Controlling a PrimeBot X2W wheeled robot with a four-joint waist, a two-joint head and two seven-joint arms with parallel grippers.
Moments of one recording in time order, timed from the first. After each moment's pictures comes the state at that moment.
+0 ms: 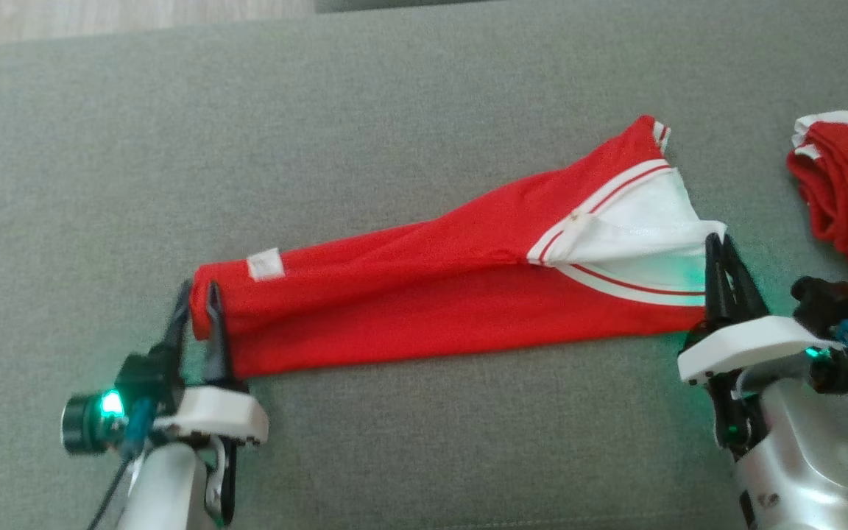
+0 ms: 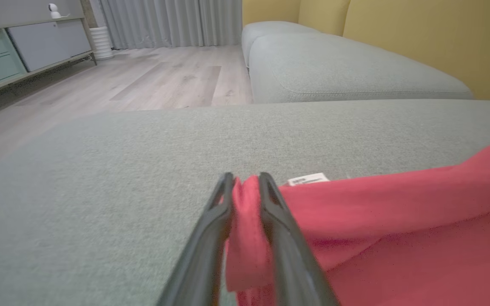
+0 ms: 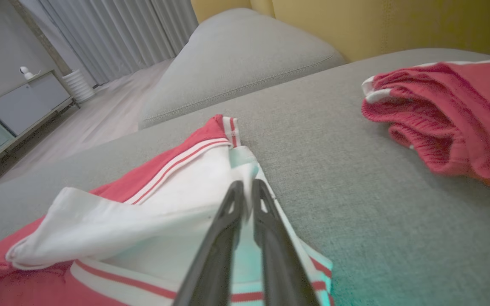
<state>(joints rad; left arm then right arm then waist) -0.25 0.04 -0.06 0.51 -0.09 0.03 -0.26 -0.35 -0.10 0.04 0.67 0.36 0.13 -0.25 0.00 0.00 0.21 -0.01</state>
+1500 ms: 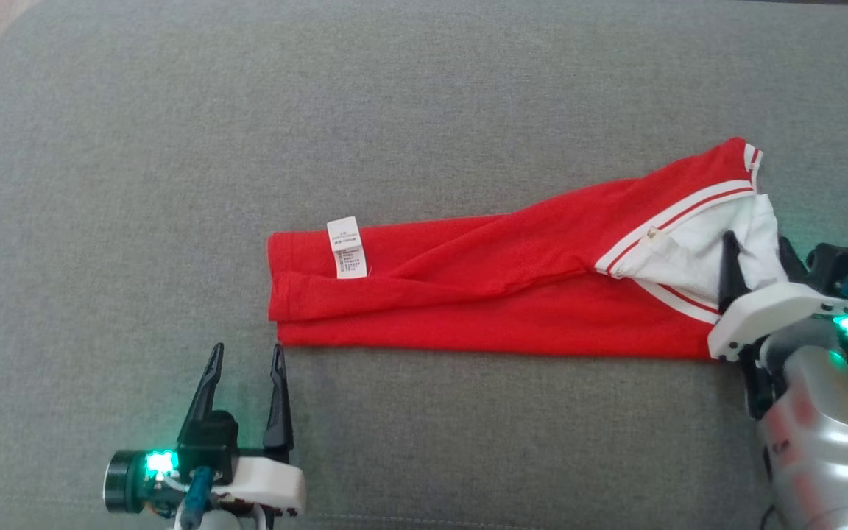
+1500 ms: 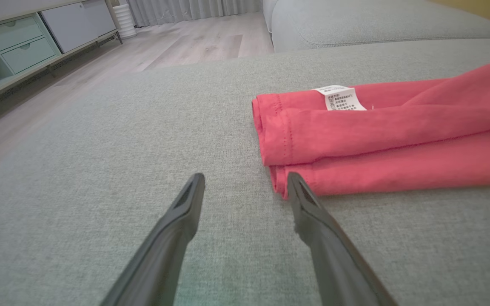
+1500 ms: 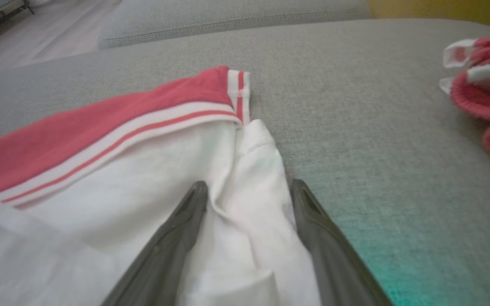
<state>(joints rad) -0.08 0.04 -0.20 0.41 -0.05 0.13 -0.26 -0.57 -0.10 -0.23 1.05 -0.02 0.13 -0.21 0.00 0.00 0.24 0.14</state>
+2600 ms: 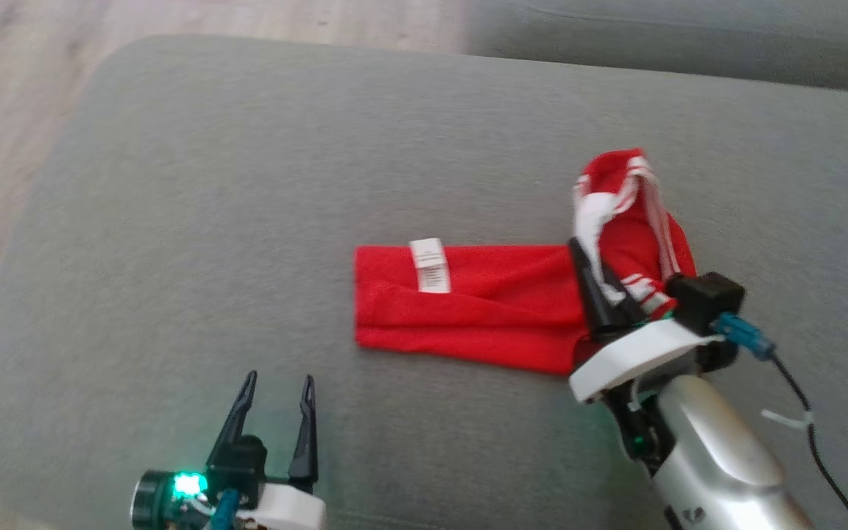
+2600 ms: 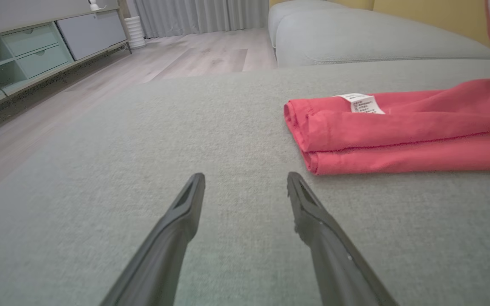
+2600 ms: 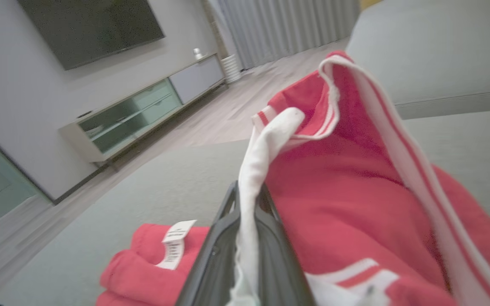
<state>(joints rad) -0.05 0.04 -0.27 0.44 -0.06 0.11 -0.26 -0.37 -0.07 0.36 0.59 0.47 0.13 -0.25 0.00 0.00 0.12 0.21</state>
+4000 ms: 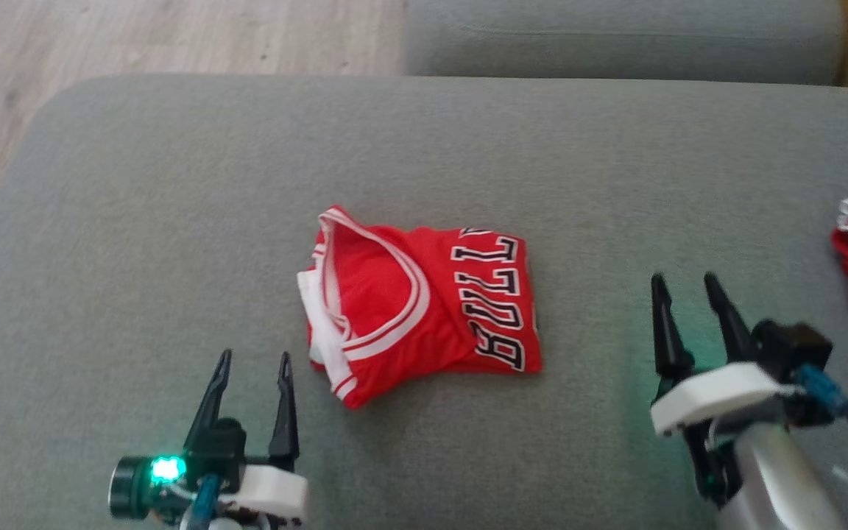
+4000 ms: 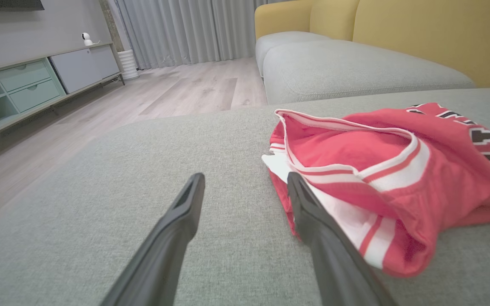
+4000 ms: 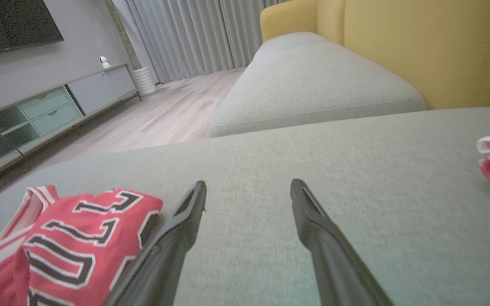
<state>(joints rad) -0.08 0.05 -0.23 0.41 -0.05 0.13 -0.26 -0.24 -0.06 0.06 0.55 0.24 0.13 -0.25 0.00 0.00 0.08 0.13</state>
